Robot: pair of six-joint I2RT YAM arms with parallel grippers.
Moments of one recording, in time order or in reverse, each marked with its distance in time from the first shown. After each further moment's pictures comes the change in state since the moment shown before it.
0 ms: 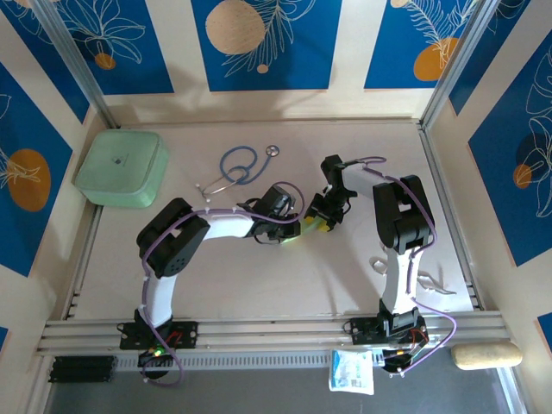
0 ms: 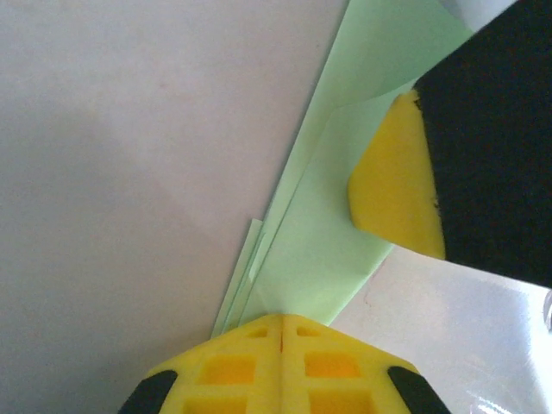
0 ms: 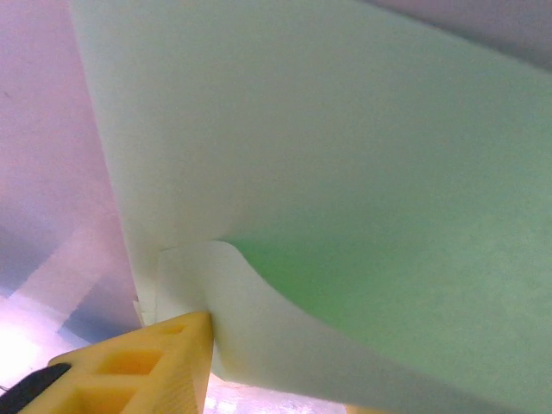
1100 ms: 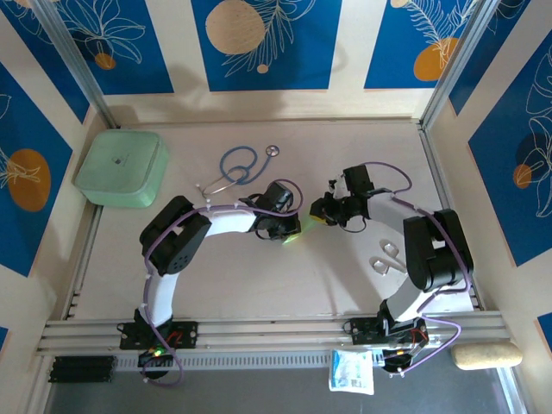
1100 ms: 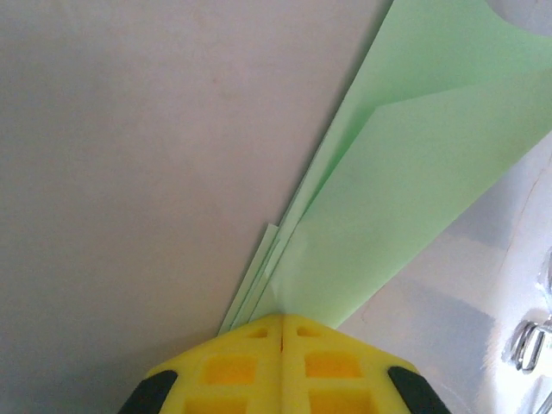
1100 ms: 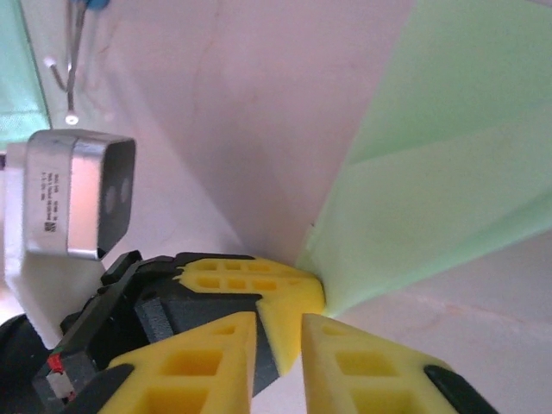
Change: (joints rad) left arm 0.011 0.027 0.065 -0.090 0.023 -0.150; right arm -0.067 -0.399 -0.447 0.615 -0.236 -0.052
